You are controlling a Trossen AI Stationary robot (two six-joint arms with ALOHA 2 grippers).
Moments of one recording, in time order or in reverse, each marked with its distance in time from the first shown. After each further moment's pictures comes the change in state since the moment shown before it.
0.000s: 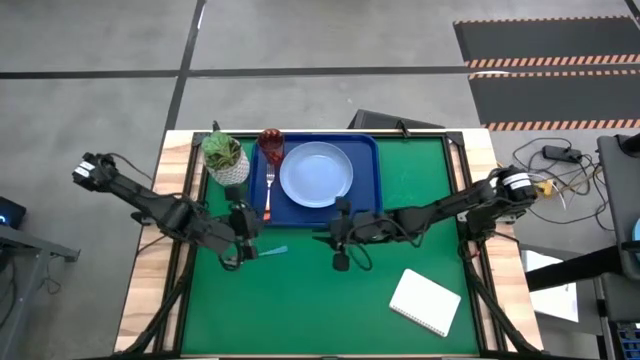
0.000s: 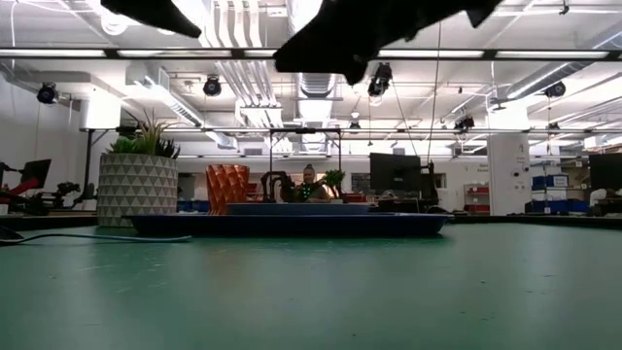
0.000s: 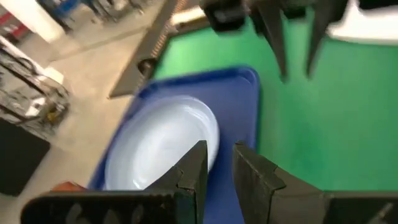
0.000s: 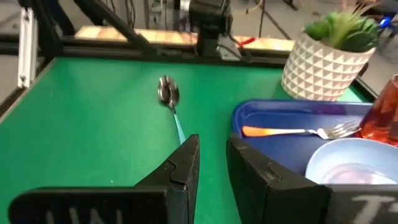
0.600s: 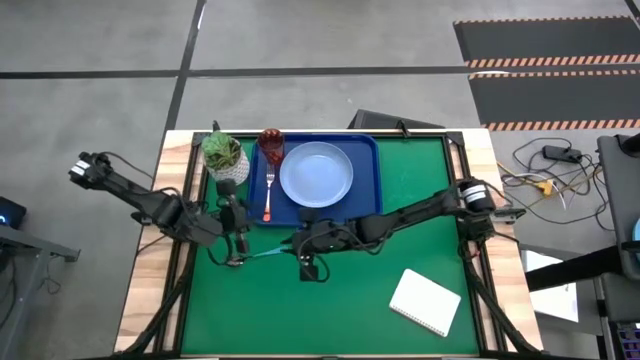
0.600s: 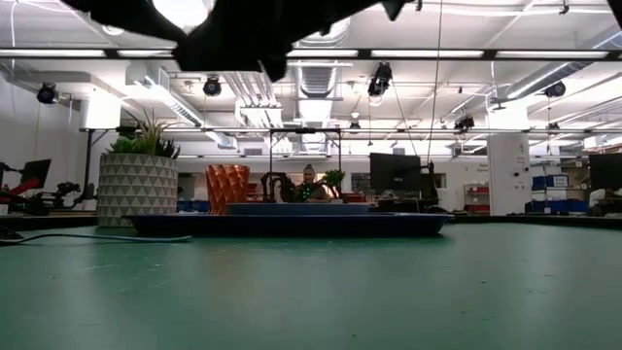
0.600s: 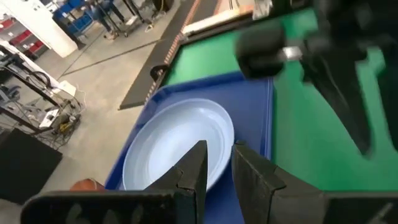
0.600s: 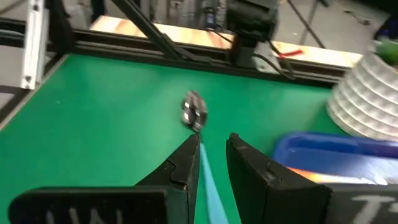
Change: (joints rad) left arm 0.000 -0.140 -0.117 0.064 -0.035 0.085; right arm 0.000 0.323 0.438 -0.176 -0.079 -0.065
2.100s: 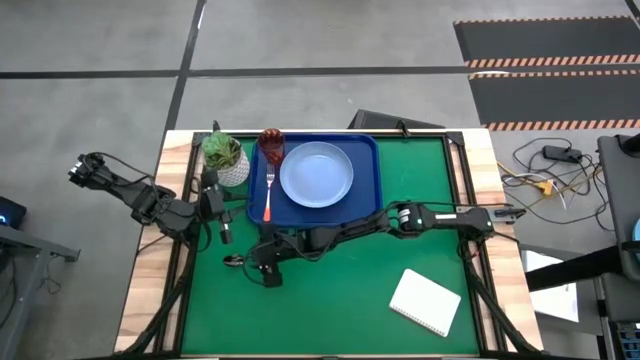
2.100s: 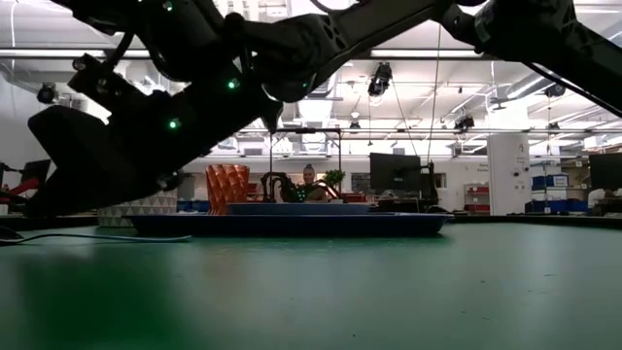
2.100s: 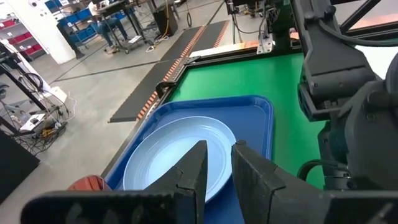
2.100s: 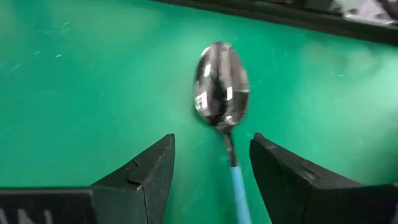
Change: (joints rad) left arm -0.002 -0.250 -0.076 0.002 0.010 -0.009; right arm -0.063 0.634 0.686 -0.164 -0.147 -0.051
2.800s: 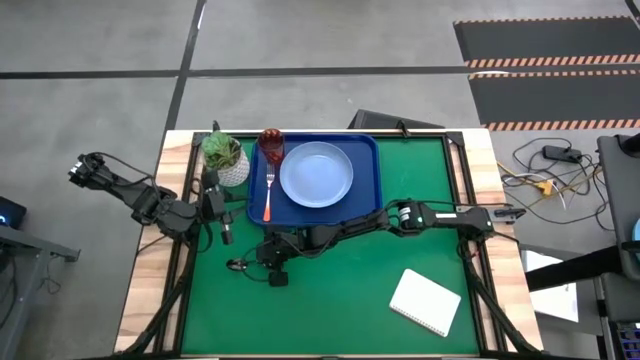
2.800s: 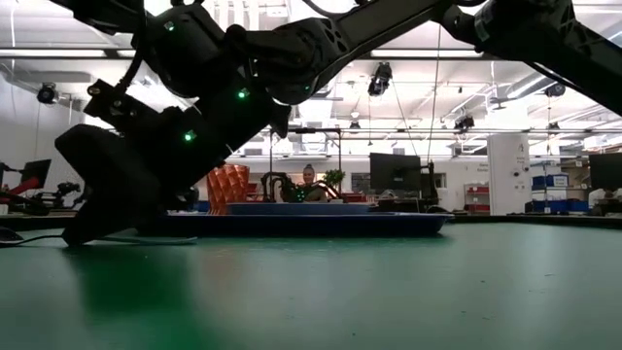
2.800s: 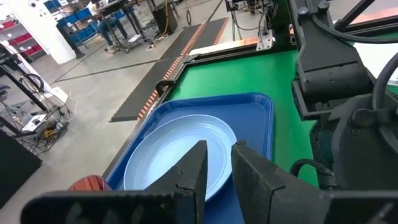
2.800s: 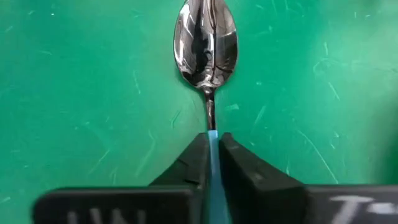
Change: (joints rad) left arm 0.000 0.014 0.000 0.000 0.000 0.006; right arm -0.016 0.003 -0.028 -0.125 -0.052 0.064
